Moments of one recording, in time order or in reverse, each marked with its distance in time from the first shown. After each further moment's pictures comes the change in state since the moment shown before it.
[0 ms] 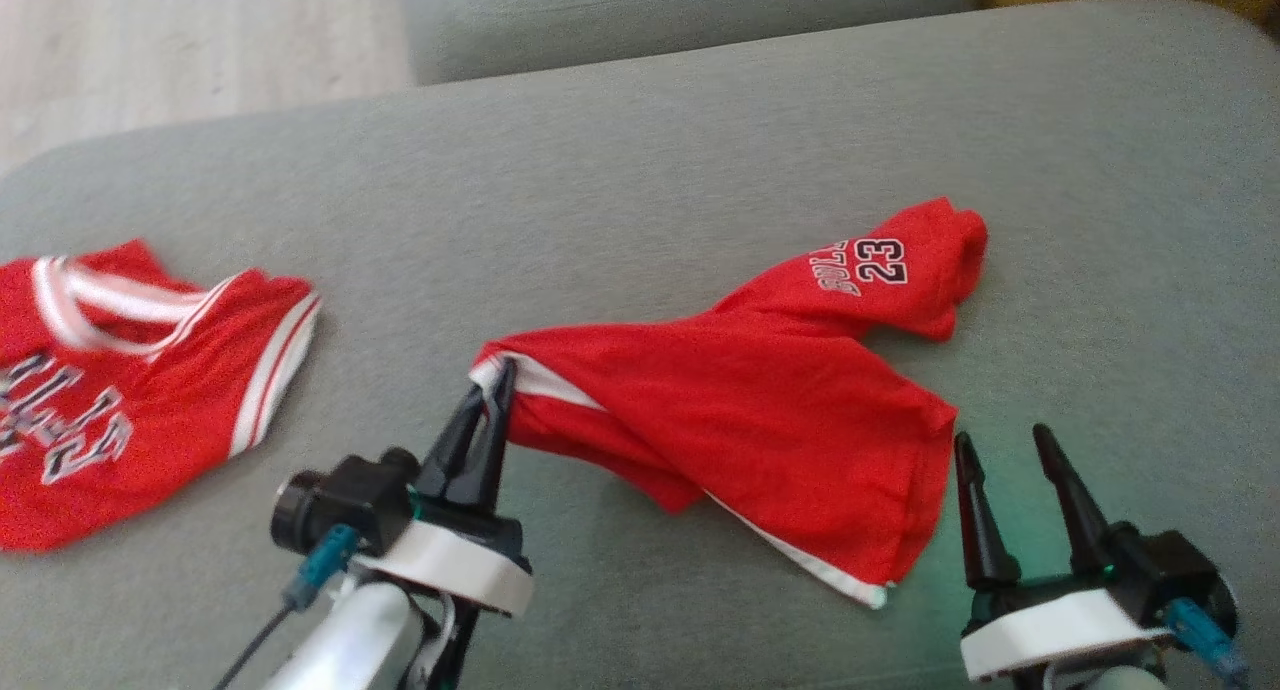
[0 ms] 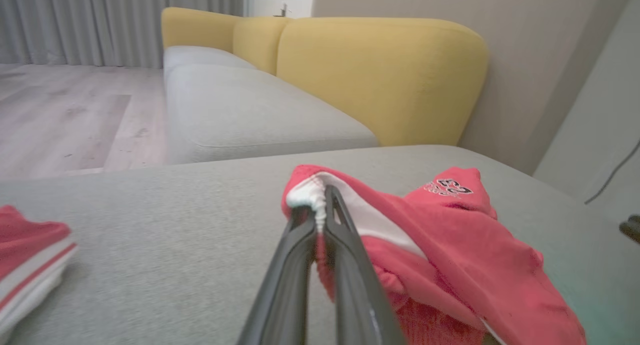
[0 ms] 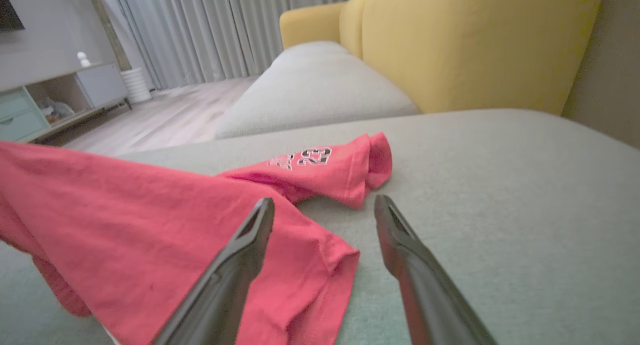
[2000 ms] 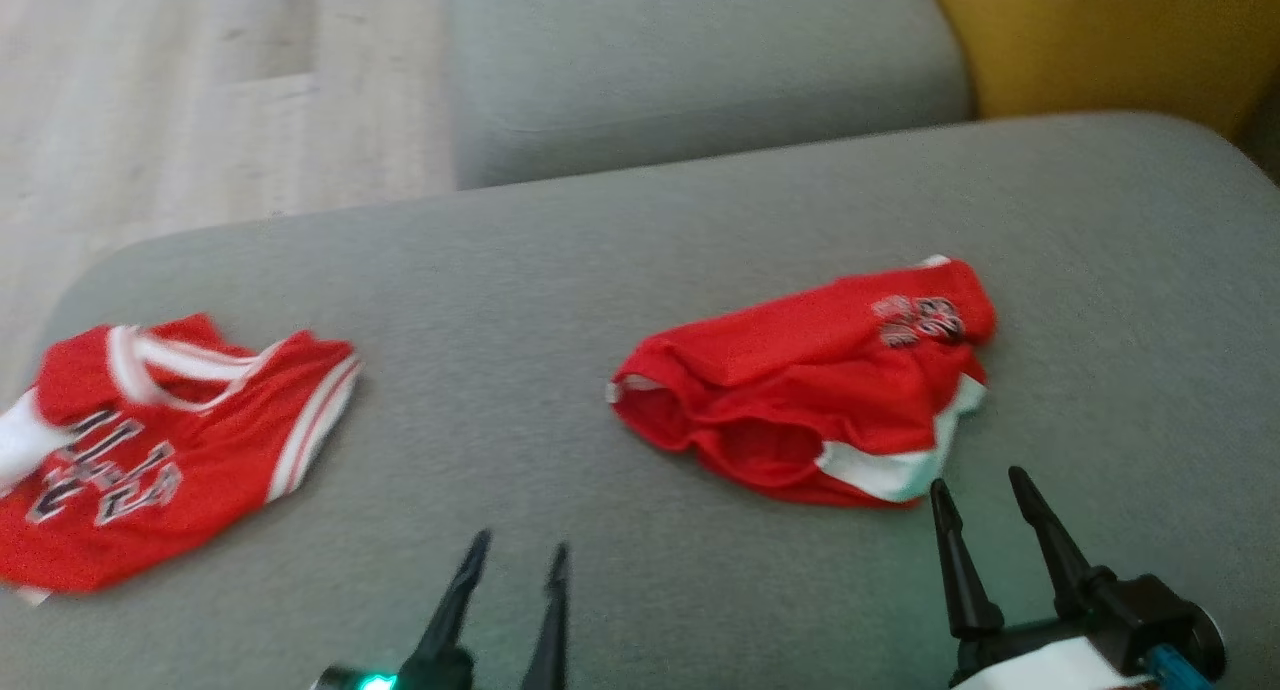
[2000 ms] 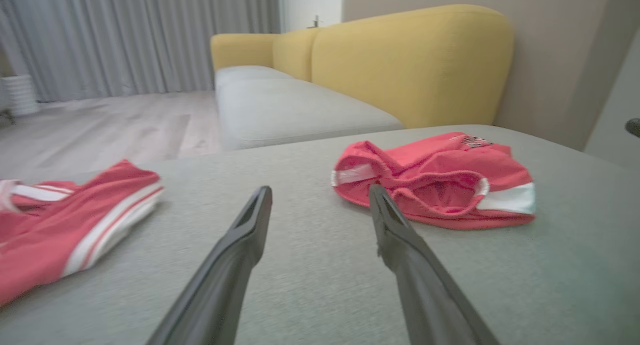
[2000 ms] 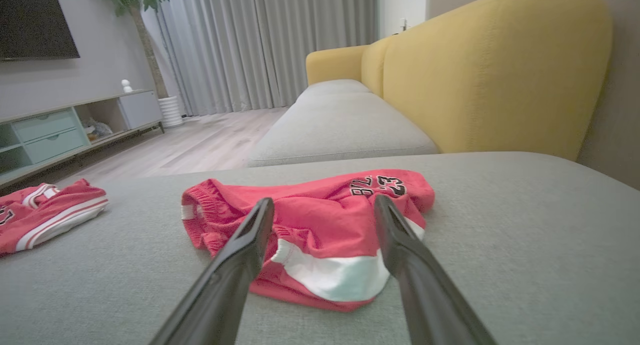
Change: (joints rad) left arm 0.433 -0.208 0.287 -0.109 0.440 0.017 0.003; right arm 0.087 -0.001 0.046 -0.030 -0.031 0.000 0.000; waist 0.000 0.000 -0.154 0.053
